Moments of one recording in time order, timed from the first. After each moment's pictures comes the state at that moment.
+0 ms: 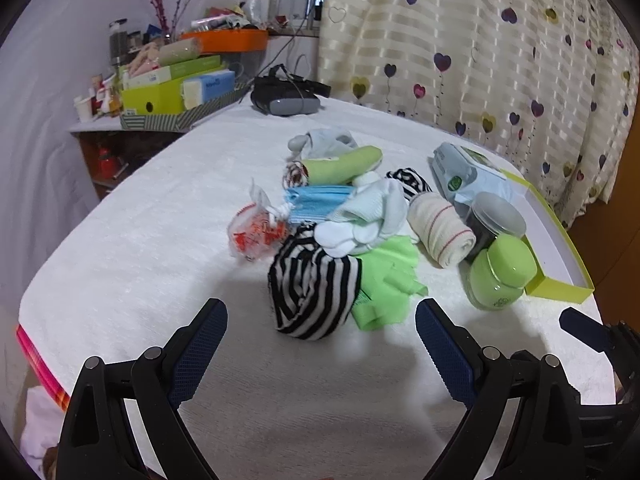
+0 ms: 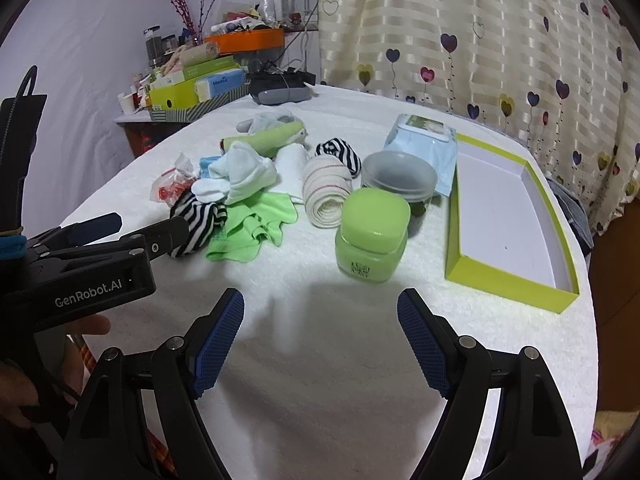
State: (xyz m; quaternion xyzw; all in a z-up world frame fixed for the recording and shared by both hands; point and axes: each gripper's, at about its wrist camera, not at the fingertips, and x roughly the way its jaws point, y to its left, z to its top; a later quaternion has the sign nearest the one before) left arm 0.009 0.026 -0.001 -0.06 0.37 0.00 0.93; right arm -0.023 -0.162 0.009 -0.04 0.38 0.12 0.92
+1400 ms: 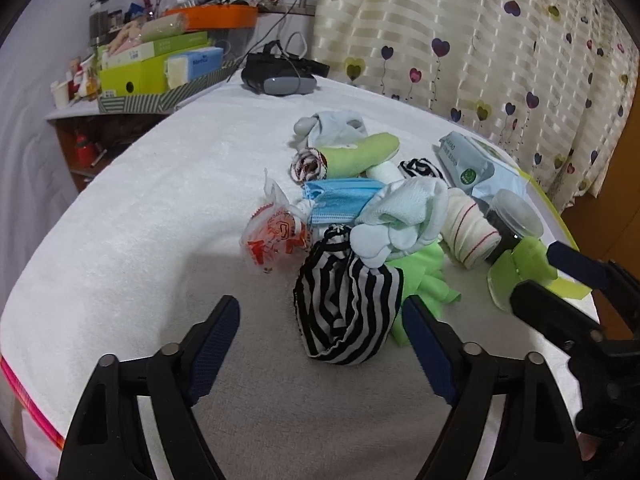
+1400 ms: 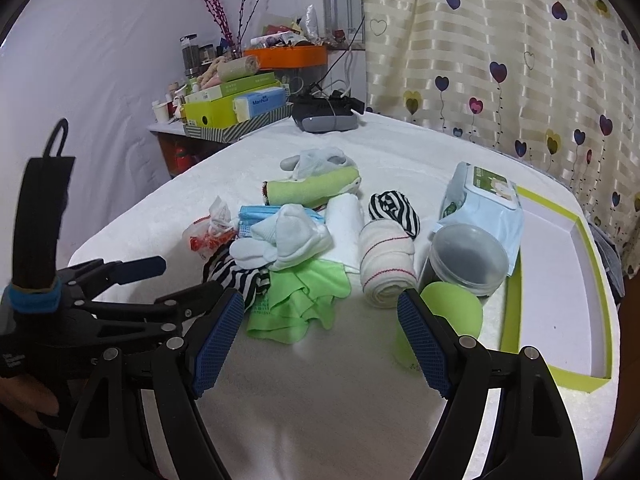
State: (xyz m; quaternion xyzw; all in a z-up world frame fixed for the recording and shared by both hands) left arm 0.047 0.055 -0.020 -0.07 0.41 -0.05 0.91; right arm 0.025 -0.123 0.025 -0.05 0.35 0.18 0.92
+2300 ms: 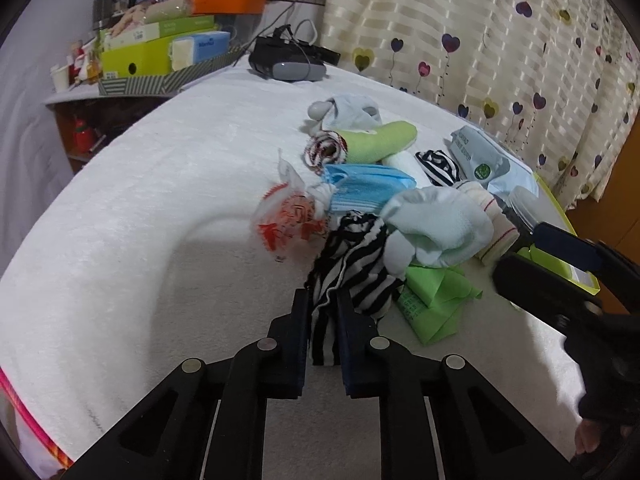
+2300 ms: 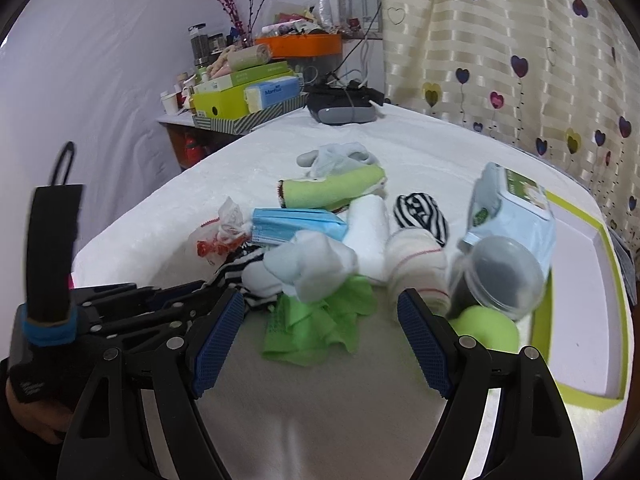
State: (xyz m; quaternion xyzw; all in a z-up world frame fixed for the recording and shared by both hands) left arm 0.053 0.069 -0.034 -0.08 0.42 -0.04 0.90; right arm 0.051 -0.098 0.018 -0.05 0.37 0.21 0.90
